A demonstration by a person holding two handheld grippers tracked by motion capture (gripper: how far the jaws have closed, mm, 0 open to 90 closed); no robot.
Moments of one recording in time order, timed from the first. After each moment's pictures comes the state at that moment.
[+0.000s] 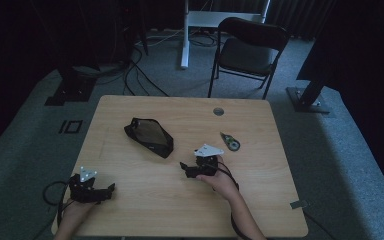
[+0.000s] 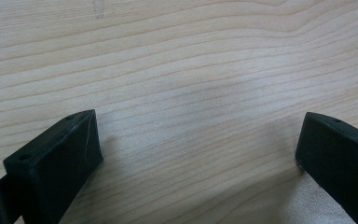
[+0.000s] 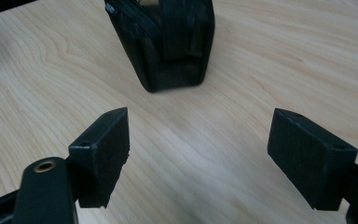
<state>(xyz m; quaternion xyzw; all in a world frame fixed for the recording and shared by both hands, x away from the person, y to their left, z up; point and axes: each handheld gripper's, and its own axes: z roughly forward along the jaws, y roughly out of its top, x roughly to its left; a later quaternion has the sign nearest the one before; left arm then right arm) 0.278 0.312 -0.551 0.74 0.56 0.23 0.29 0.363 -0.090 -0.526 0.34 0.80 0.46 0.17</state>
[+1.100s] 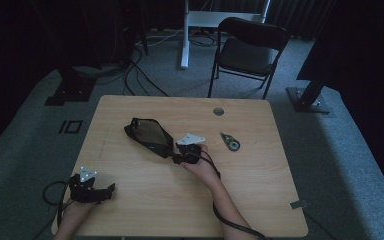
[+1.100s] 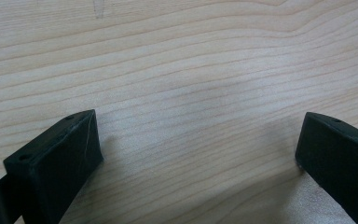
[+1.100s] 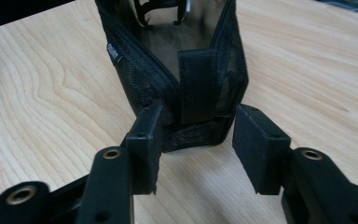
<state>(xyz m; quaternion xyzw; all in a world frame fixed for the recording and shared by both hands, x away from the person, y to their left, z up) 0.278 0.312 -0.551 0.74 0.56 0.23 0.29 0.401 -0.040 -0.522 0.33 0.81 0.46 0.16</state>
